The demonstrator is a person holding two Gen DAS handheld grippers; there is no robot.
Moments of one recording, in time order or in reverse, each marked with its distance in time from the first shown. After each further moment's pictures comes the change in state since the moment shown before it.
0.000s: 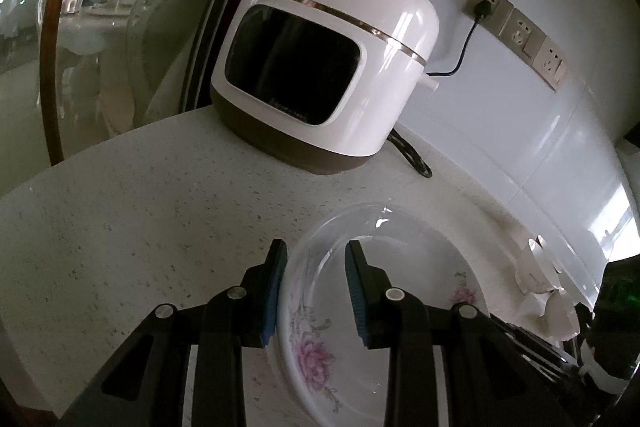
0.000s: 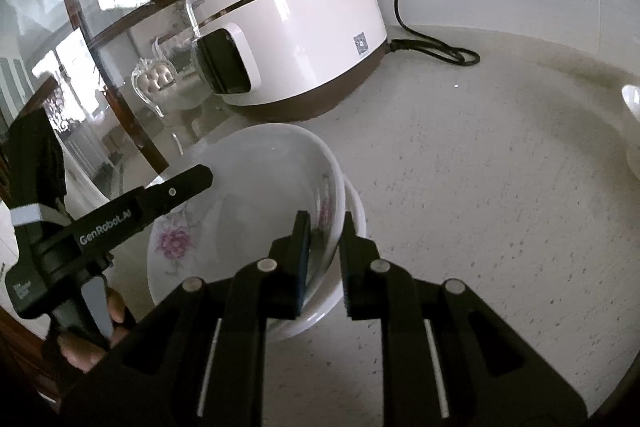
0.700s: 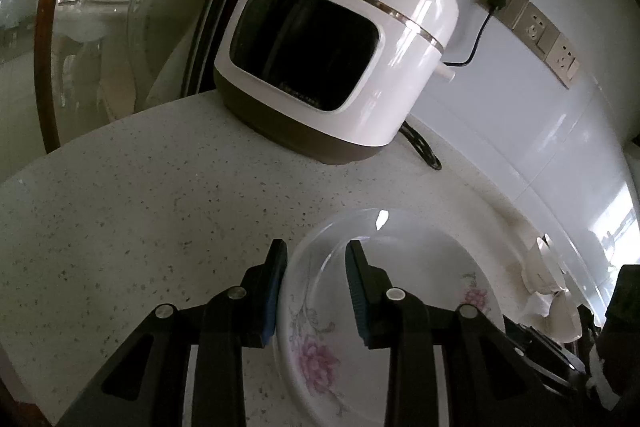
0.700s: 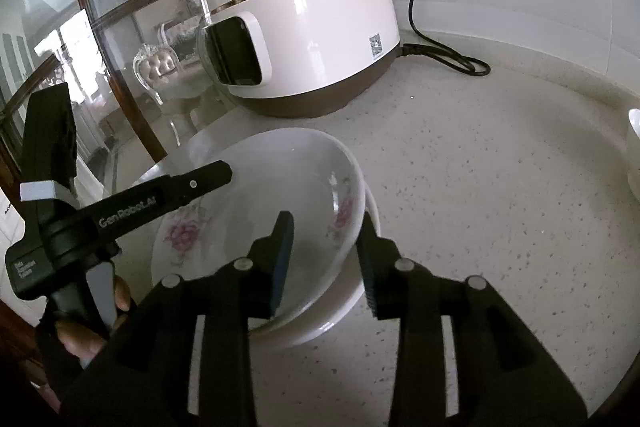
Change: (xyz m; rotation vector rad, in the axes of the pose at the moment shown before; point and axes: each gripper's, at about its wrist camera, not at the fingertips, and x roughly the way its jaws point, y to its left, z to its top) left arm 0.015 0.009 0.004 -0.023 0.046 0.004; right arm 0.005 0.011 0.001 -0.064 -0.004 -0.006
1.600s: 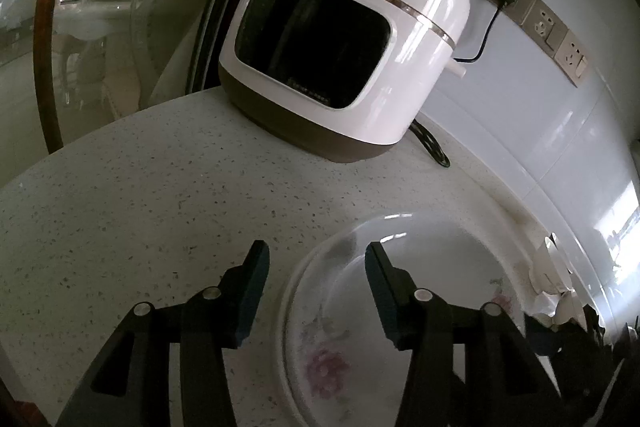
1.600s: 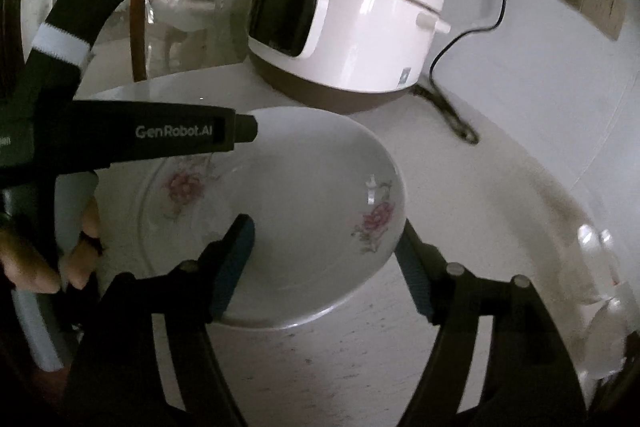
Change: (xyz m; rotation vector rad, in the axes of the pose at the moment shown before) left arm 0.007 0.002 0.004 0.001 0.012 0.025; right arm 0.002 0.056 -0.015 -0.403 0.023 -0.219
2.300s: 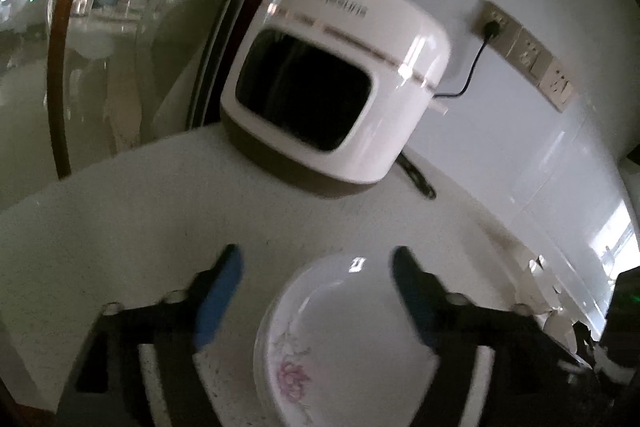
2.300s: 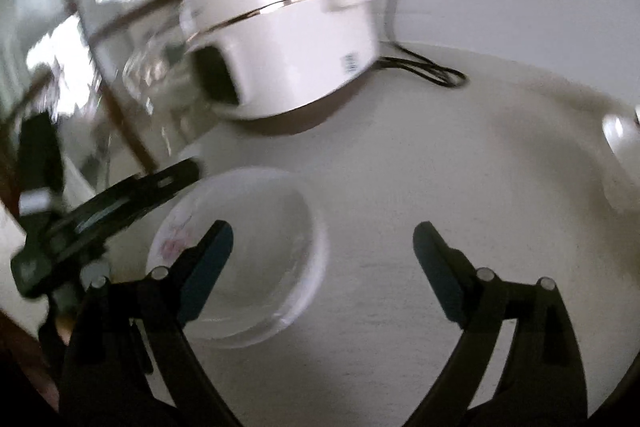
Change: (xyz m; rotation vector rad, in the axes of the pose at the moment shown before) left arm -0.033 -0.009 0.003 -0.003 -0.137 -0.015; right arm -0.008 -0.088 -0.010 0.467 -0.033 0.189
